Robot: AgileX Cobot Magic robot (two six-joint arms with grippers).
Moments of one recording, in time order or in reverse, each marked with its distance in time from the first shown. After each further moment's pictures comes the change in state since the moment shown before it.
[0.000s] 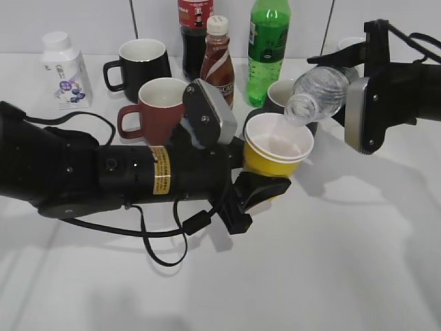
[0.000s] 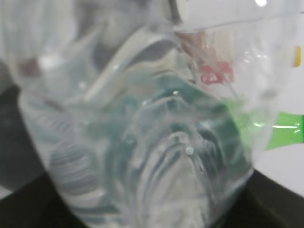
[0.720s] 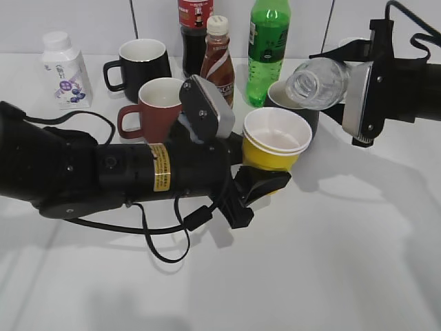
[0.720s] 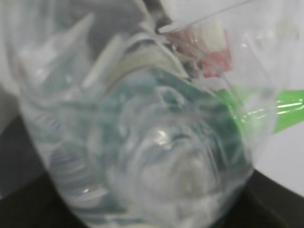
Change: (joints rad) left arm 0.000 0.000 0.000 -0.040 -0.015 0.000; right arm 0.000 0.000 0.000 0.002 -0.012 0.204
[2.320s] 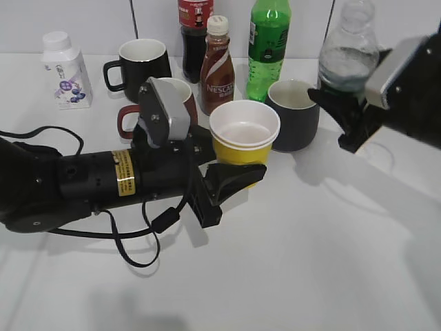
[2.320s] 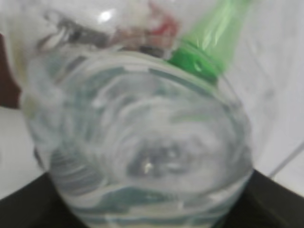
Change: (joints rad) left arm 0.097 -0.001 0.112 -0.007 -0.231 0.081; right arm 0.000 0.000 0.200 0.389 -0.244 0.325
